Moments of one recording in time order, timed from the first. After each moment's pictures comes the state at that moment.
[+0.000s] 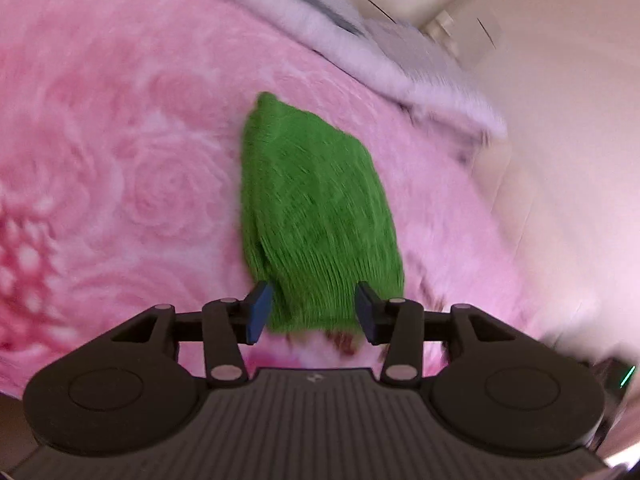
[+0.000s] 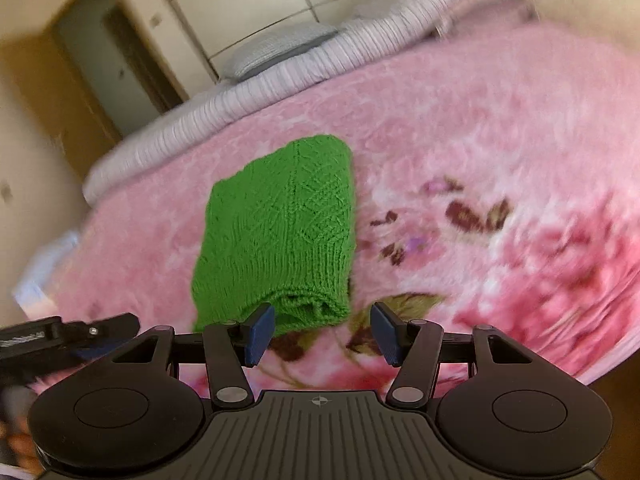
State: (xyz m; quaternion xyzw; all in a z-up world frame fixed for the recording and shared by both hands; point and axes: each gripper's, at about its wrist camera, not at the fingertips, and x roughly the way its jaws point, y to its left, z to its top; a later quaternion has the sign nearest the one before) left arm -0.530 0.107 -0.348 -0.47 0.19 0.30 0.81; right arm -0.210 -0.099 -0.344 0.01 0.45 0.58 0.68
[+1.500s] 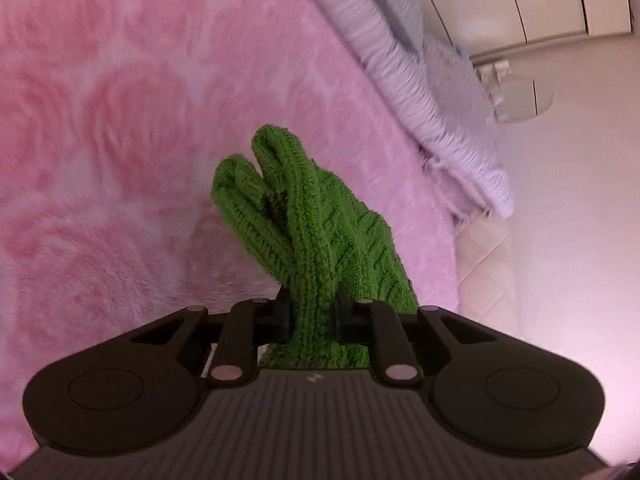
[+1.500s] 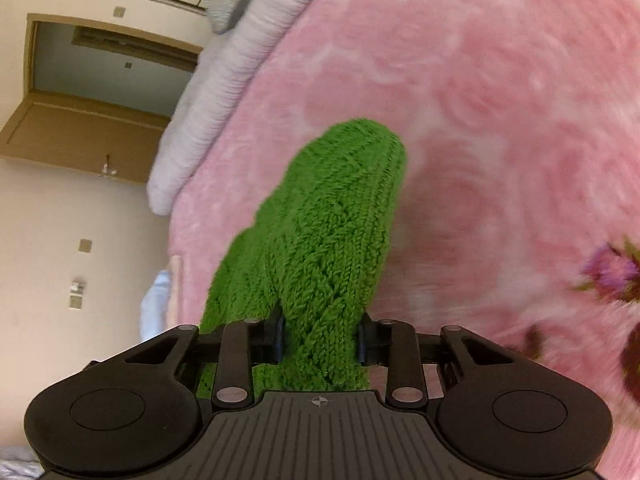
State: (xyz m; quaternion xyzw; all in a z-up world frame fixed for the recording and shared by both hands) left arm -0.474 0.262 -0.318 -0.62 0.16 0.27 0.72; right arm -0.093 0.108 -0.335 0.06 0.66 0.58 0.47
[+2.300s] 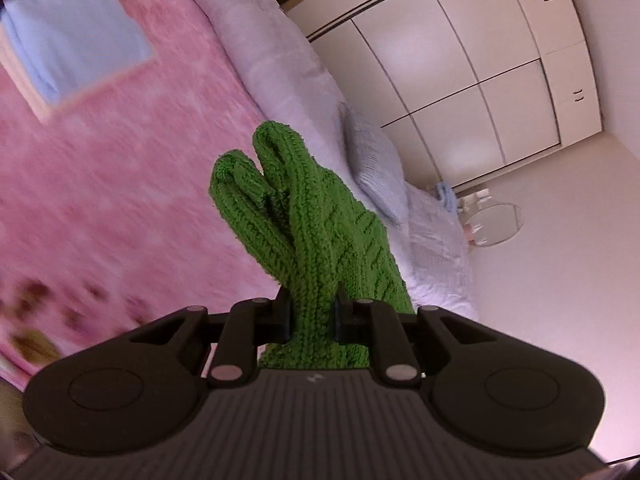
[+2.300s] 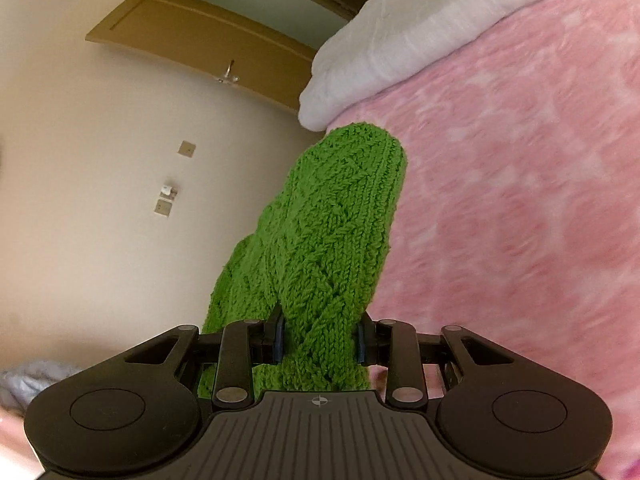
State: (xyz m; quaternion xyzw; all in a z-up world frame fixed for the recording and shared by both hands) left arm -0.844 0.296 -0.125 -0.58 0.05 0.38 0.72; right arm -0.435 0.258 -0.149 0.03 0.61 0.69 0.38
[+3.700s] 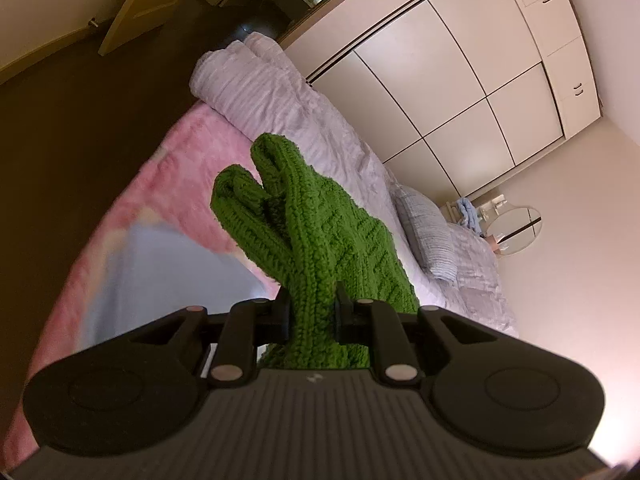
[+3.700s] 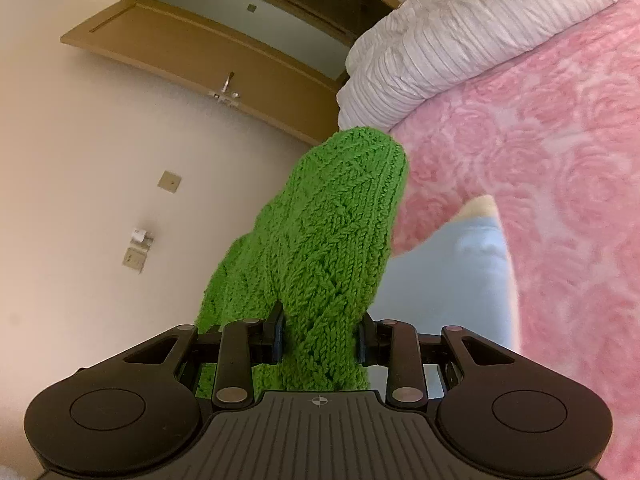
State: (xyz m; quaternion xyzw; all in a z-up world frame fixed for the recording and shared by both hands) left arm -1.134 0.705 -0.188 -0.51 0.09 0.35 0.78; right arm -0.783 0.582 -0.207 0.08 0.57 0.68 0.44
